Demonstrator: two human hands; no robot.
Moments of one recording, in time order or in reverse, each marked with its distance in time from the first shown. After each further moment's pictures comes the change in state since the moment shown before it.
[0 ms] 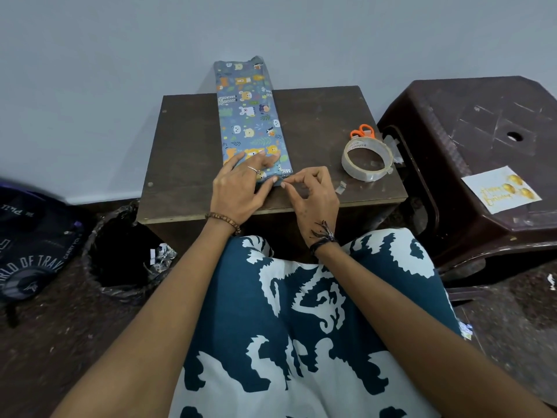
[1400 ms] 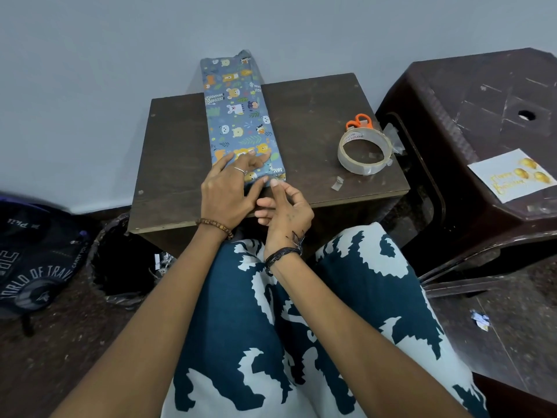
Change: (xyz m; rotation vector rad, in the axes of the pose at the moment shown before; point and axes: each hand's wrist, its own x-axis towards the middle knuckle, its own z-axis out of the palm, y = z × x) left_hand 0.001 -0.007 0.004 -0.080 -0.174 -0.134; right_hand -0.009 -0.056 0.020 0.935 0.168 1.087
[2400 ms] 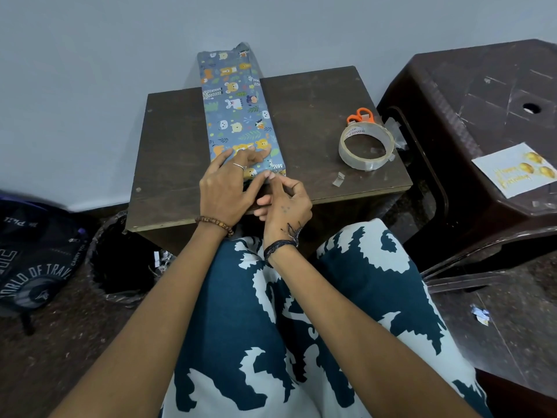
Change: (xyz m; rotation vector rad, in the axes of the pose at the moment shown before) left_hand 0.000 0.012 -0.004 -0.045 0.171 0.149; right_hand 0.009 0.007 0.005 -0.200 0.085 -0.132
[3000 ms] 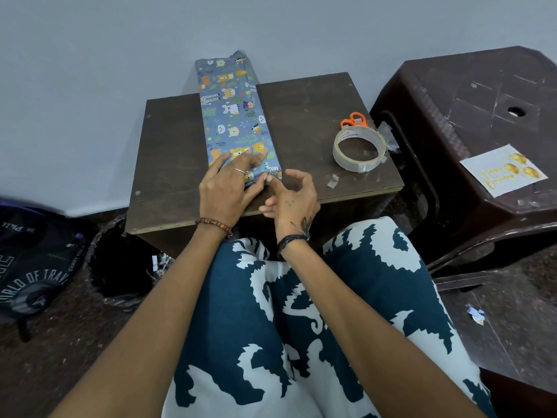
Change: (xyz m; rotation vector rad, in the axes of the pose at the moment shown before) left_hand 0.001 0.000 0.004 0.096 0.112 0.113; right_hand 0.014 -0.013 -0.015 -0.103 -0.108 -0.055
